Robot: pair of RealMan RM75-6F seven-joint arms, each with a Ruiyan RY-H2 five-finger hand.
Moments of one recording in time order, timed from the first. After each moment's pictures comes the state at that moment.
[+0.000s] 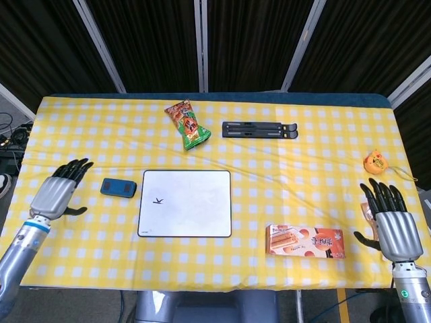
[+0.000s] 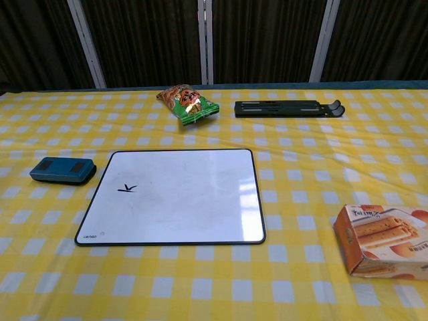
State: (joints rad) left arm -0.43 -1.22 -0.12 -1.44 1.40 1.03 0.06; right arm 0.13 -1.11 0.10 -1.67 -1.48 1.45 -0.15
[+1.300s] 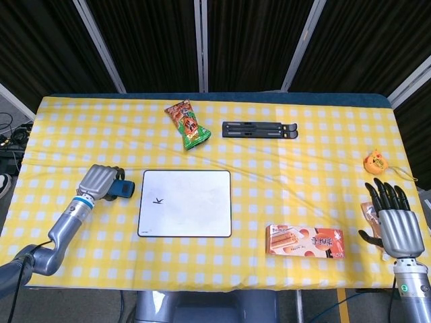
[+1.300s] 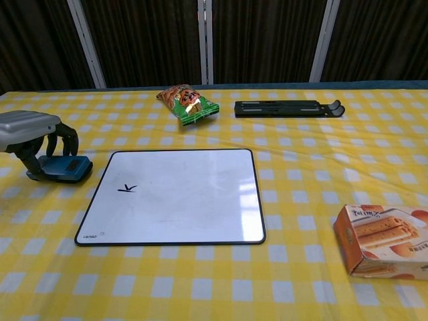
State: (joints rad) left arm -0.65 -1.53 -0.10 -1.02 1.34 0.81 0.04; right arm 0.14 -1.13 0.10 -1.62 -1.42 1.41 -0.17
